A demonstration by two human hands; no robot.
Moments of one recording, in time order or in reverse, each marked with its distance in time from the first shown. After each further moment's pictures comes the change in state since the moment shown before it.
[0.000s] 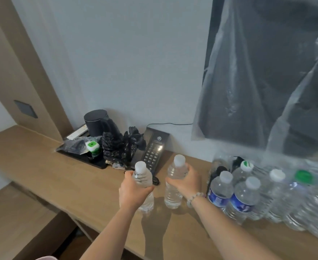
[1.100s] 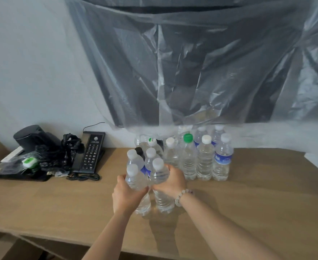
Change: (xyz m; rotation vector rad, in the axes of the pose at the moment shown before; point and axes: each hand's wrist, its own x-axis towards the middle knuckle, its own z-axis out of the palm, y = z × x) left_hand -0.177 0.103 0.135 0.063 -0.125 0.102; right_hand -0.082 0.092 -0.208 -0.066 -0.040 0.048
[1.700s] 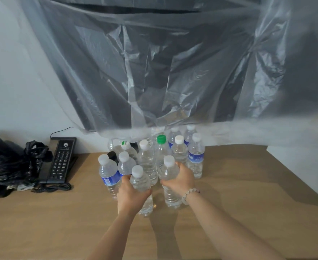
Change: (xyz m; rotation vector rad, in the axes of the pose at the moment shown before) left_hand -0.021 0.037 0.063 -0.059 -0.151 0.098; right_hand -0.009 0.046 -0.075 0.013 0.238 0.157
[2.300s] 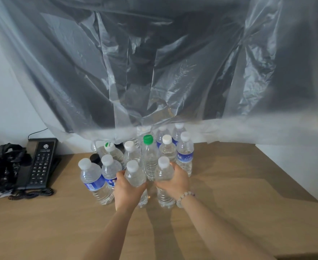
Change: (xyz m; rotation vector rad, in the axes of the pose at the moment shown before) left_hand 0.017 0.024 0.033 -0.009 0.013 -0.014; right_hand 0.020 0.029 -0.002 0.044 0.054 -0.006
